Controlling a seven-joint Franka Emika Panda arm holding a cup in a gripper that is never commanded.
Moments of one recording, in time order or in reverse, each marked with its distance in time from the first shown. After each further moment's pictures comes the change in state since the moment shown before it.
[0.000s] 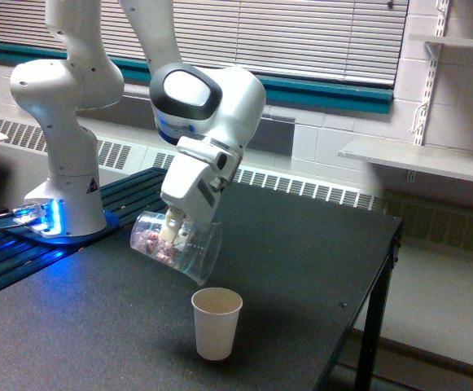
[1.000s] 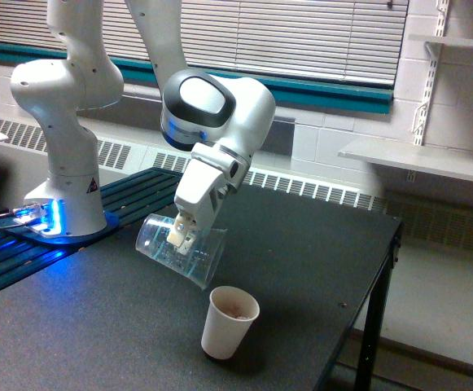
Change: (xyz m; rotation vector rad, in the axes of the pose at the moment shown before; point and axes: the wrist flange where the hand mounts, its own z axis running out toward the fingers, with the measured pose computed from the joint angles) arm -0.004 -0.017 0.004 -0.061 0.005 -0.082
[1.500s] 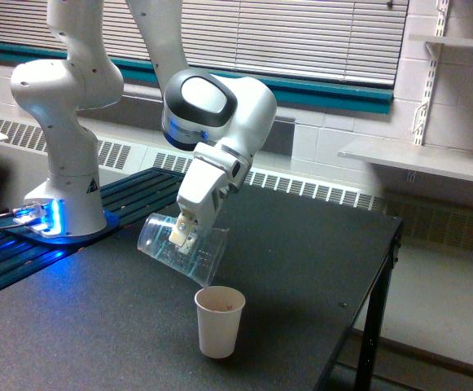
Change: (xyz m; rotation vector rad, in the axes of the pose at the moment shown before) arm 0.001 -0.002 -0.002 0.003 0.005 -0.014
